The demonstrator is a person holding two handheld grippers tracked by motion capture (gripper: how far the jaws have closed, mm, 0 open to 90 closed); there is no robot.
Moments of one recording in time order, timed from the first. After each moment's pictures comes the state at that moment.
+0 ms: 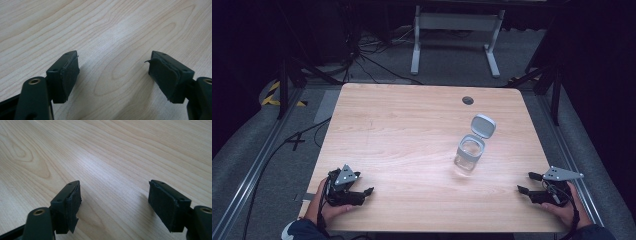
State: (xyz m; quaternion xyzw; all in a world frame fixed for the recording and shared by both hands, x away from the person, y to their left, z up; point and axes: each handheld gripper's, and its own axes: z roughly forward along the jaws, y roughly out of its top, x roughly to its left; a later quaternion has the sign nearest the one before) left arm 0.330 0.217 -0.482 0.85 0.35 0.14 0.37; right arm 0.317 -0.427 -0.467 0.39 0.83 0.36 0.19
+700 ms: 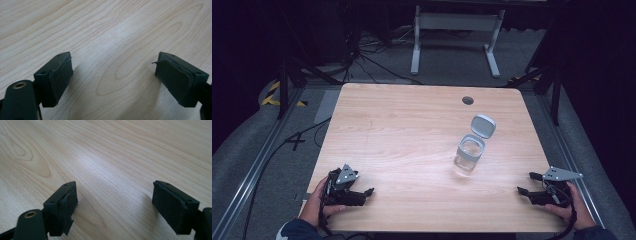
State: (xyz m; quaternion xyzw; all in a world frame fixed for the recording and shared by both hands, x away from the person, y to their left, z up) left arm 0.331 0.217 -0.482 0.85 0.35 0.14 0.36; right arm 0.317 -0.426 -0.467 0.39 0.83 0.36 0.19
